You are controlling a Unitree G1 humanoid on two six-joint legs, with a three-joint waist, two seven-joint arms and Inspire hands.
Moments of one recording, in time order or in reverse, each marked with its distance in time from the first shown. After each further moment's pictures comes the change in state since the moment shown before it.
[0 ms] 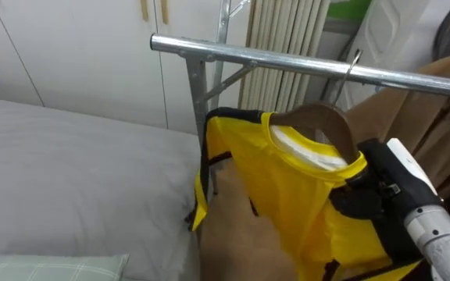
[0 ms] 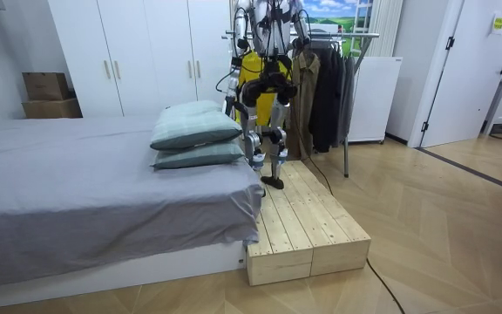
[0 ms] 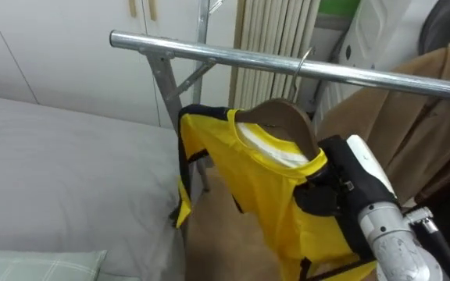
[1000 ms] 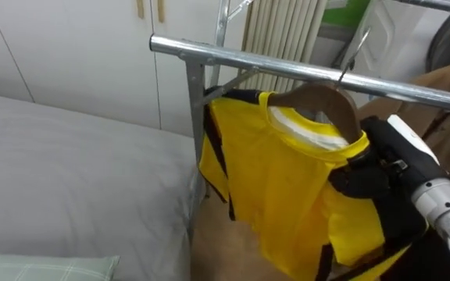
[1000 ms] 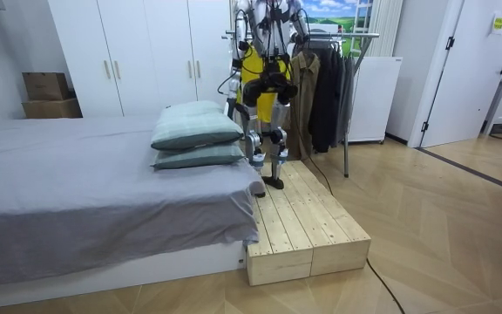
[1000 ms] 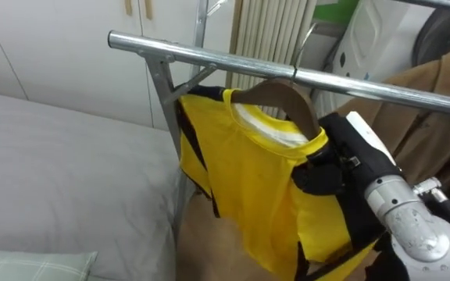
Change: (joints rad) left arm 0.006 0.006 0.096 -0.001 0.018 0.000 0.000; right arm -0.151 -0.125 -0.001 0.081 0.156 0.011 0.136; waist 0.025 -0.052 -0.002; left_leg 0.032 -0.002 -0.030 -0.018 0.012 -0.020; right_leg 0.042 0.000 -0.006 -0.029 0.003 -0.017
